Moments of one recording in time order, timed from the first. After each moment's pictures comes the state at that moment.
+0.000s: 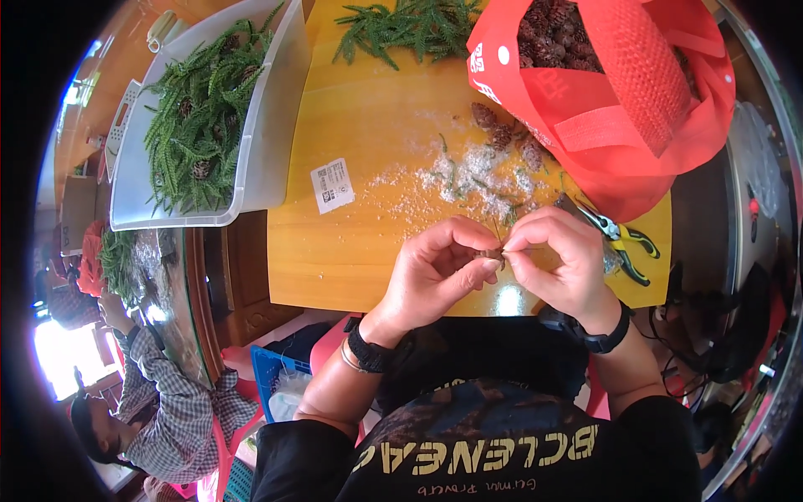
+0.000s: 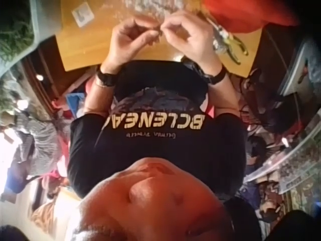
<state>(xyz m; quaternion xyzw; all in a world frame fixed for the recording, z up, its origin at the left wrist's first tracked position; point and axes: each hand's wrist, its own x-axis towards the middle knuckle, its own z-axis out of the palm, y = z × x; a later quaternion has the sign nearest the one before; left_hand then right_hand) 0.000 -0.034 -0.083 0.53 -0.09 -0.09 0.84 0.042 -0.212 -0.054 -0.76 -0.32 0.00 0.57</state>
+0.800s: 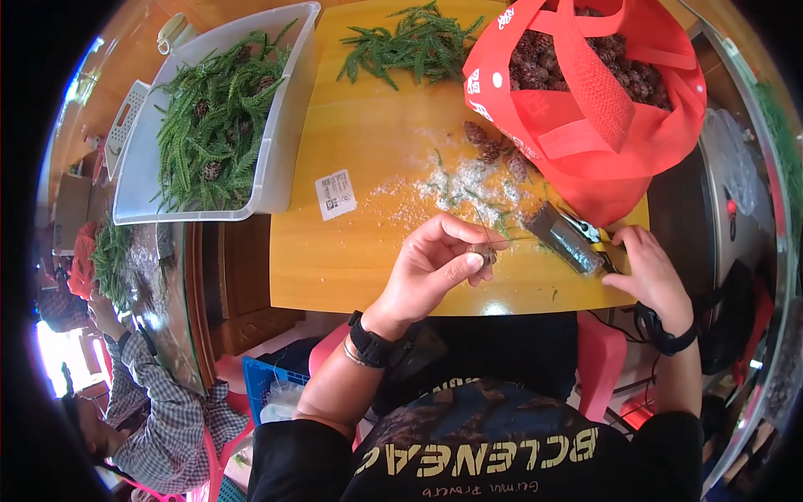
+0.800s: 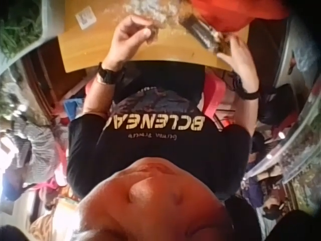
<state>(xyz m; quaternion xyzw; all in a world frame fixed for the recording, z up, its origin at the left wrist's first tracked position) 0.002 -0.033 -0.083 0.41 -0.10 -0.11 0.90 0.037 -0.348 -0.025 -0.96 -0.22 0.13 0.09</state>
